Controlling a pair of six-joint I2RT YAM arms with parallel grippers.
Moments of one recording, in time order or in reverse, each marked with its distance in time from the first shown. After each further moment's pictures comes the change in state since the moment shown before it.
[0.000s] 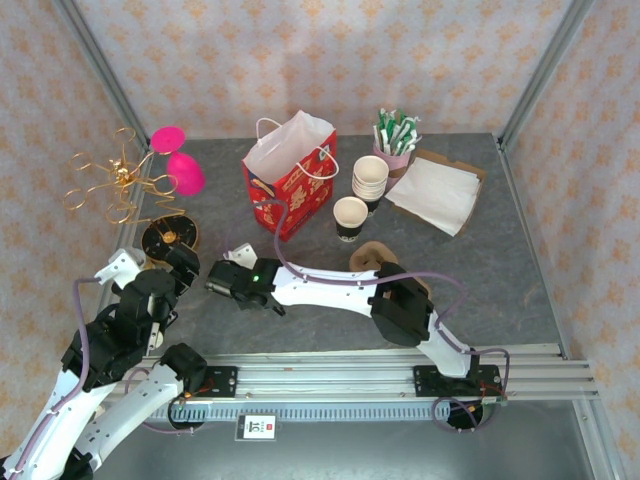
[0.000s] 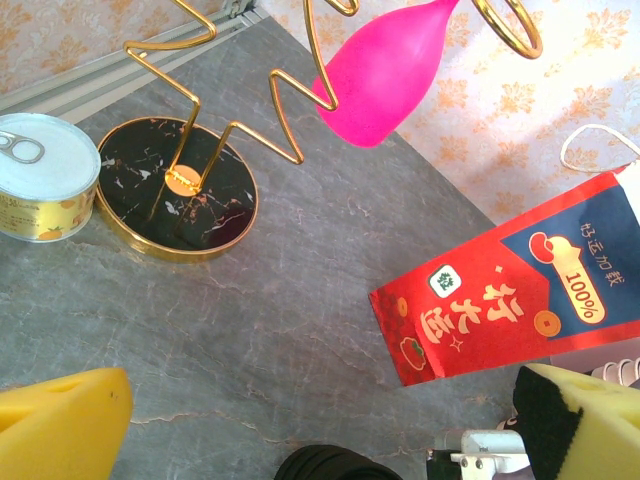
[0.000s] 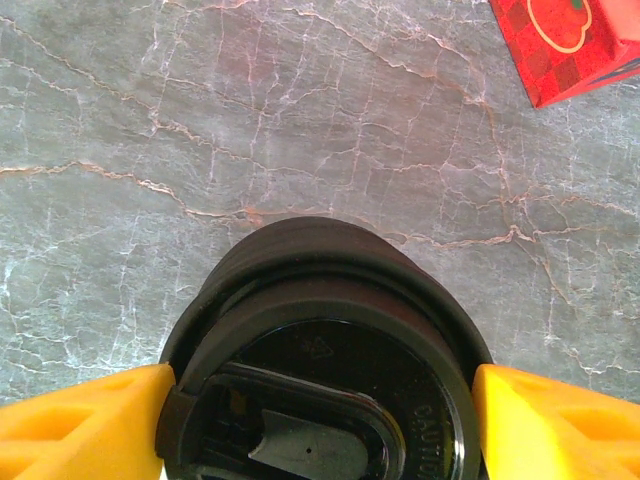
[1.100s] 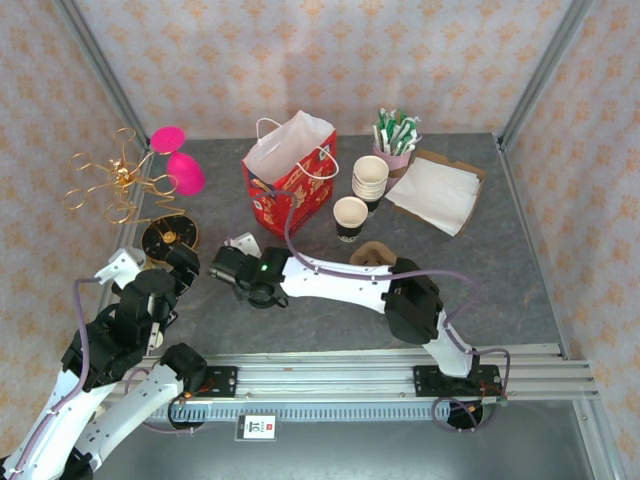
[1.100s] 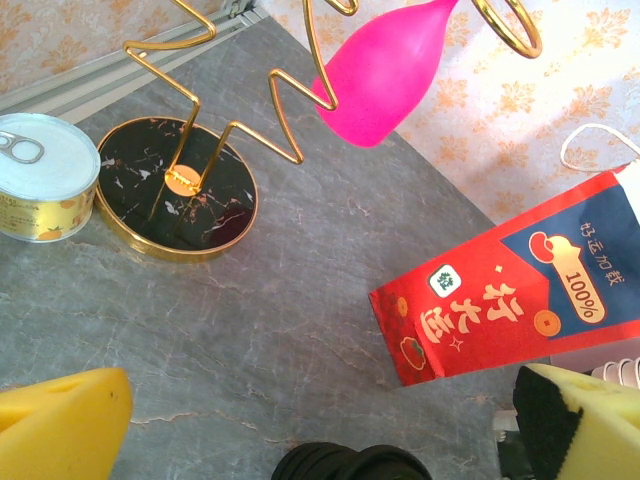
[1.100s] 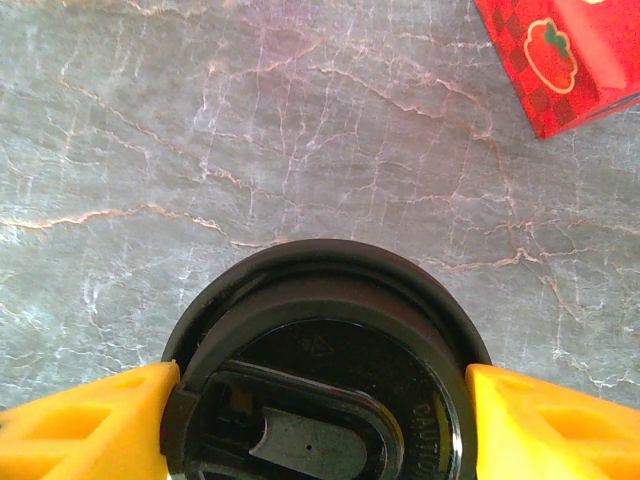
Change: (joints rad) left arm 0.000 0.000 0.000 0.000 0.001 0.001; right arm -0.034 -0.074 -0.006 0.040 -0.082 0.000
